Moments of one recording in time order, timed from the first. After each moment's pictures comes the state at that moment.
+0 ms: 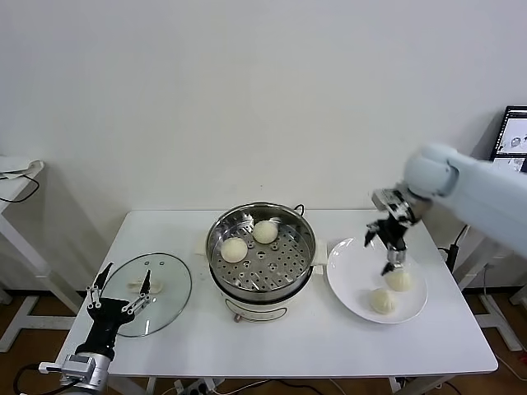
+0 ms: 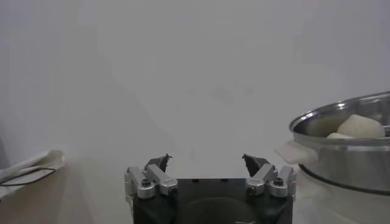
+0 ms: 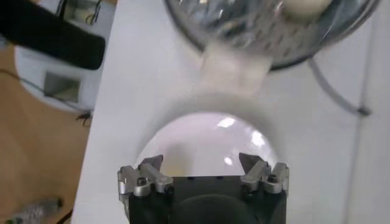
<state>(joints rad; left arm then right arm) 1.60 -1.44 -0.80 -2.05 0.02 -0.10 0.19 0.34 0.61 -1.06 1.39 0.08 -0.21 -1.36</state>
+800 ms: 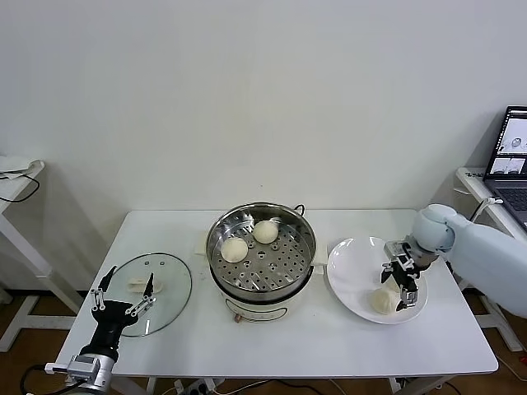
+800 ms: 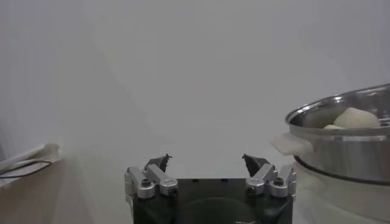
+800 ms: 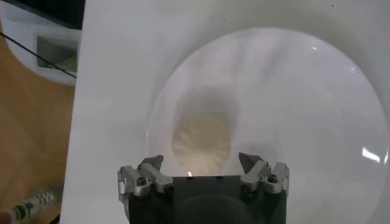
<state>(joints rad) 1.59 -1.44 -0.79 -2.03 0.03 -0.10 0.19 -0.02 0.65 -0.81 1.24 -0.13 -0.16 -1.27</state>
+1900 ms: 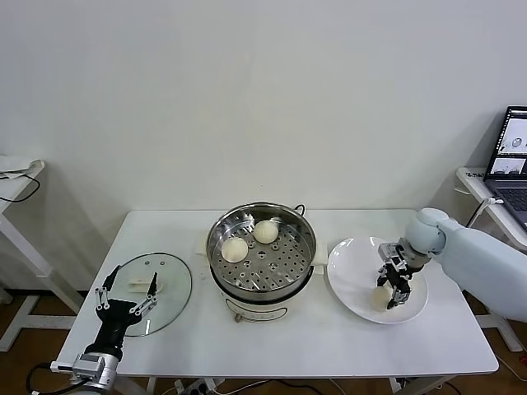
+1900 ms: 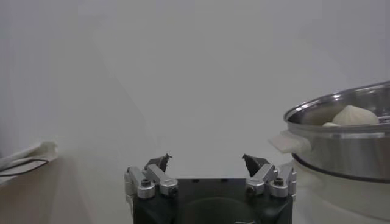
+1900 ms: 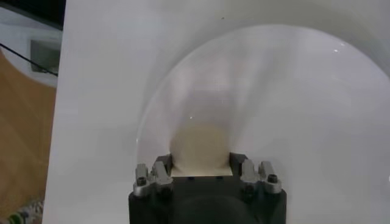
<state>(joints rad) 1.58 -1.44 -0.77 -2.03 0.05 -0.10 0.17 0.02 0.66 -0.80 1.24 -0.11 -0.16 -1.30</state>
